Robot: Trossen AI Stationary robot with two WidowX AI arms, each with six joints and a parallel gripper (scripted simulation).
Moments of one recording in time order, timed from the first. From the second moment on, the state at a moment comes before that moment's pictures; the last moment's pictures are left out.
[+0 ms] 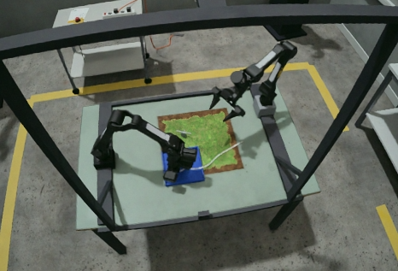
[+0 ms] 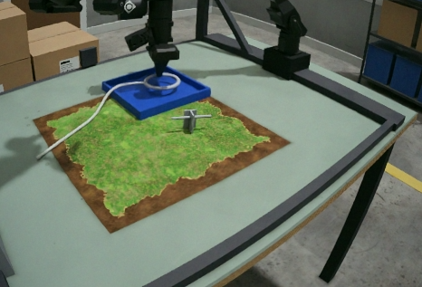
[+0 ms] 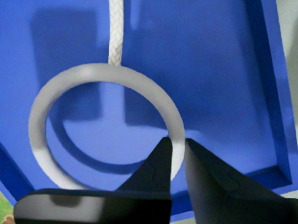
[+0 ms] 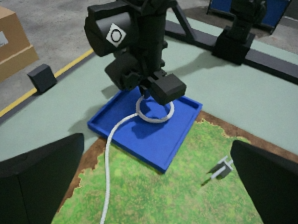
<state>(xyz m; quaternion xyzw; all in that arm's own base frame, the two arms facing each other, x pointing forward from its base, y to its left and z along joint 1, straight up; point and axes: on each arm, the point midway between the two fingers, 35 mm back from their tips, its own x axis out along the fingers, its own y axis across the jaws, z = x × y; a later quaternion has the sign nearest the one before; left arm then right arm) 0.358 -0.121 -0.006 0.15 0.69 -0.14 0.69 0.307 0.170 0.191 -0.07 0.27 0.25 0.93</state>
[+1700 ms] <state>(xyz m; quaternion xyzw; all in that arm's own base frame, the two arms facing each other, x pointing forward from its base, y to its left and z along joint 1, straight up) 0.359 -0.122 -0.020 0.15 0.69 -0.14 0.69 0.307 0.170 0.191 -0.07 0.27 0.25 0.93</state>
